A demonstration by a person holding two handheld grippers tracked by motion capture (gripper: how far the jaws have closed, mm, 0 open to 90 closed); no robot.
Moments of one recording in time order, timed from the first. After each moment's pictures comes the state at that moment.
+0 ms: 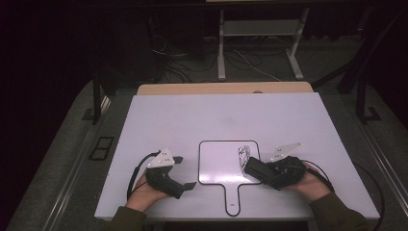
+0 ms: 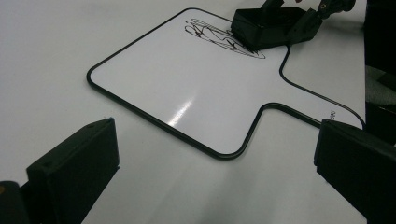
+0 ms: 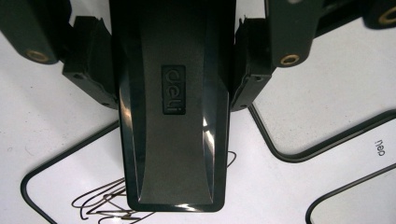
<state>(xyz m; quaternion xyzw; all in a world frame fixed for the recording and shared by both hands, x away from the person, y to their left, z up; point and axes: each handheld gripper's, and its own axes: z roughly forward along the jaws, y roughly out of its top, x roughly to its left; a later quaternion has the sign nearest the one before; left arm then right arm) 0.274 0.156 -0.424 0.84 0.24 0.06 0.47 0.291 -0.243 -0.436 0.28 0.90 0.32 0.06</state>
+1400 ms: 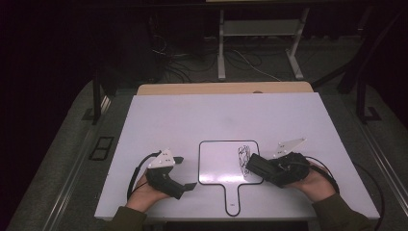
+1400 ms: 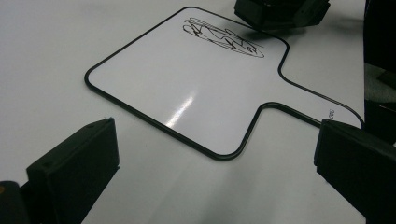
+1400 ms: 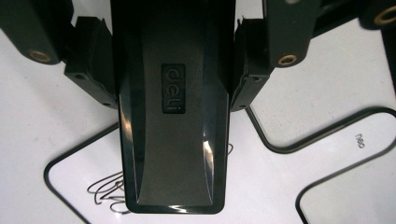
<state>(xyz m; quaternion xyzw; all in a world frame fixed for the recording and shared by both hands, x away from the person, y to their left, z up) 0.273 0.155 -0.424 0.85 0.24 0.07 0.47 0.291 -0.246 -0.415 0.28 0.91 0.31 0.06</state>
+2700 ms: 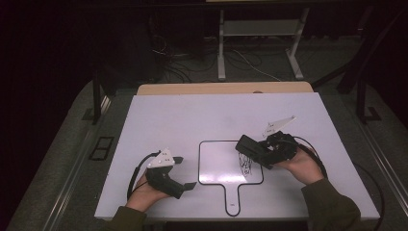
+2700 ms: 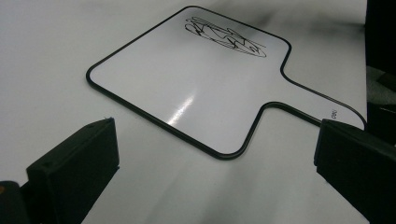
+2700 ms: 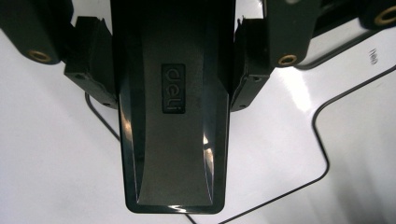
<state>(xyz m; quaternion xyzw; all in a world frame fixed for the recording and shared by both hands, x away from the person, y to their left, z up) 0.275 0.156 -0.426 0.84 0.24 0.06 0.48 0.336 -0.220 -0.388 0.28 0.89 0.34 0.06</state>
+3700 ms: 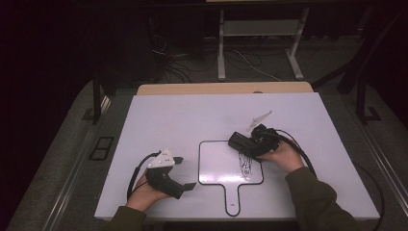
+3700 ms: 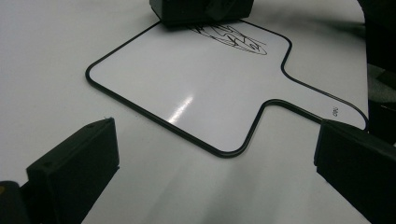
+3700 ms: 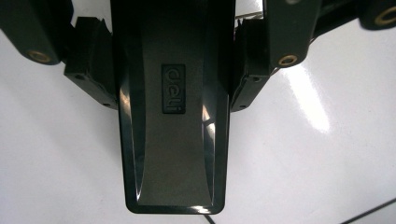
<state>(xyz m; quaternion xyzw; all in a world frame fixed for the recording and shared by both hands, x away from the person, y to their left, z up) 0.275 0.156 -0.428 0.84 0.24 0.06 0.47 0.382 -0.190 -0.421 0.30 0.91 0.28 0.07</state>
